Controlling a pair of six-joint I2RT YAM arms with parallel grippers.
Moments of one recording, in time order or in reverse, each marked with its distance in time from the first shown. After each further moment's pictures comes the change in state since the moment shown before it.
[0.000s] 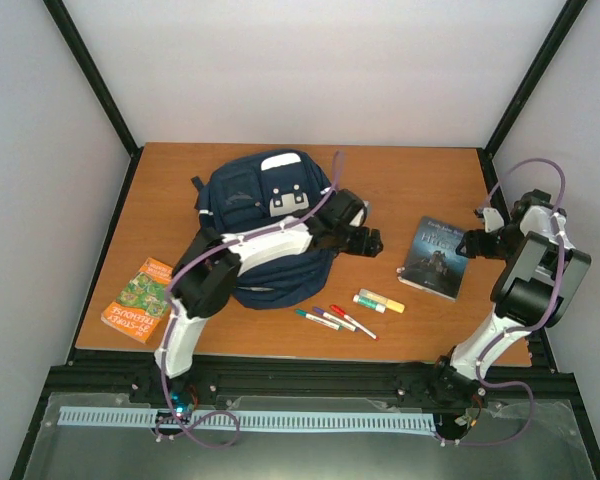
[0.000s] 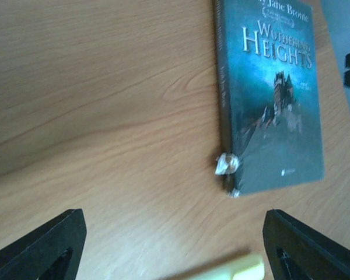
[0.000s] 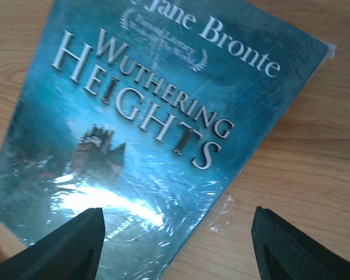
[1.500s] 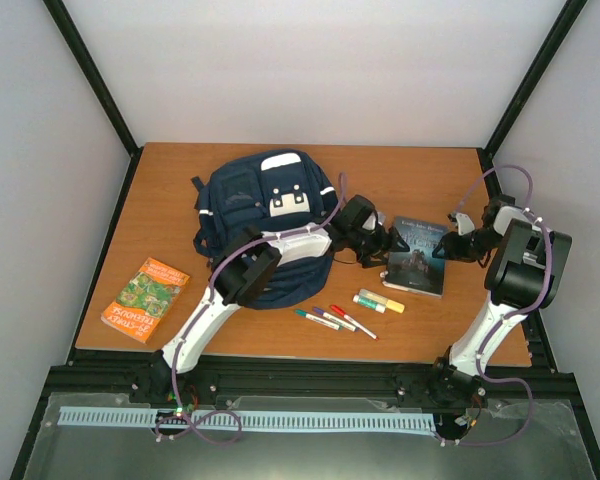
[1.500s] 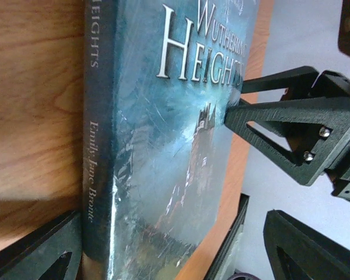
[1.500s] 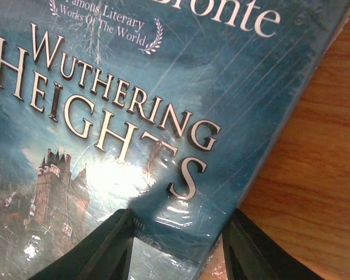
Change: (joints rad) left arm 0.010 0.429 0.307 0.276 0.422 -0.494; right arm 0.124 0.140 -0.064 0.119 -0.093 0.106
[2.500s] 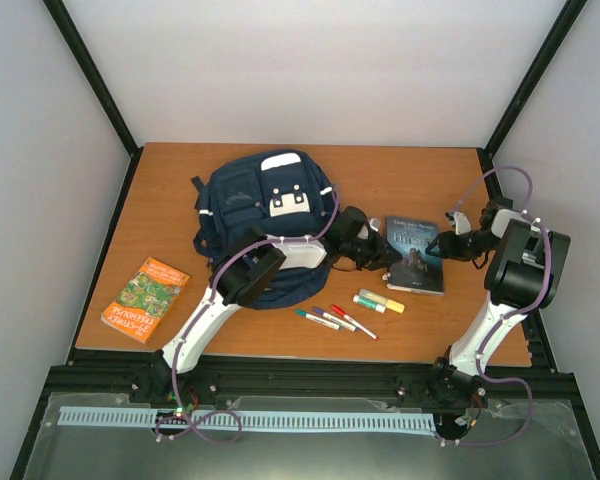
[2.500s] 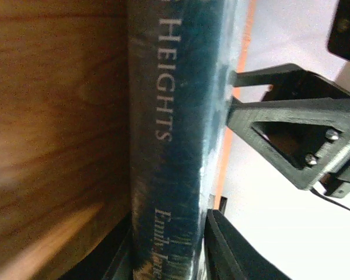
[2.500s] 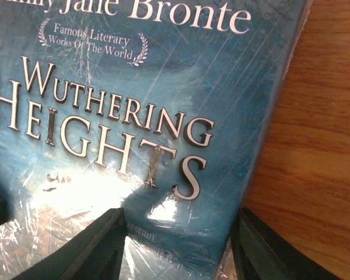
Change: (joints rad) left arm 0.001 0.000 -0.180 0.346 0.021 -0.175; right arm 0.004 -0.001 -0.038 0.062 -0.107 0.014
